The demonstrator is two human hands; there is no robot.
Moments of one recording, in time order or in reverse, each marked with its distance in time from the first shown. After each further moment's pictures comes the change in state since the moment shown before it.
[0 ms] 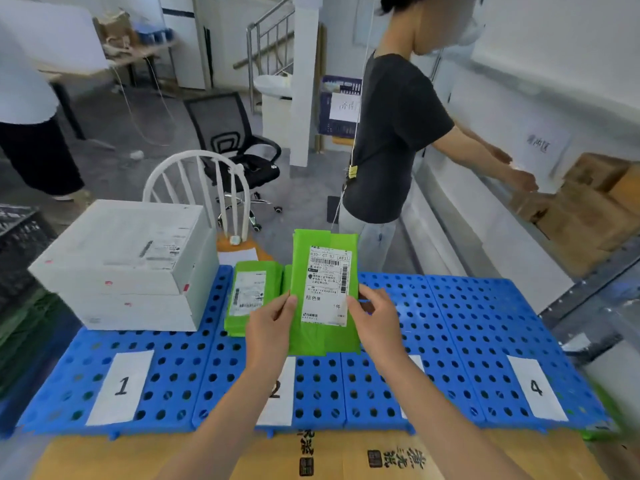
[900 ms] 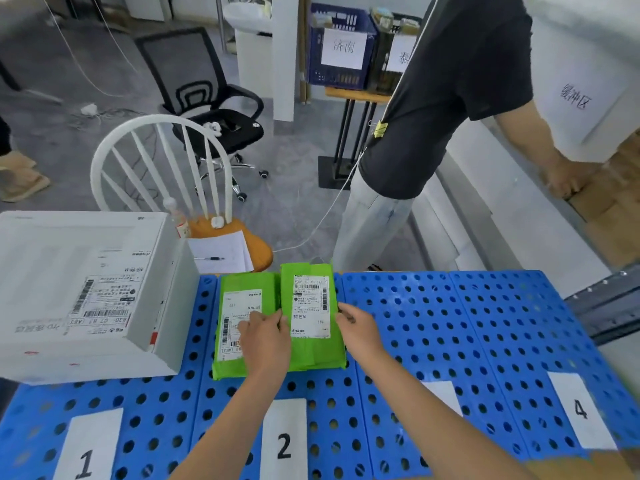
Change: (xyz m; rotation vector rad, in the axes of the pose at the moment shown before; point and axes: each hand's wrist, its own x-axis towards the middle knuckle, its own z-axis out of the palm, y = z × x) left_hand 0.155 -0.088 0.036 0.830 -0.092 -0.088; right_hand 0.124 0.072 0.092 -0.121 -0.201 0.394
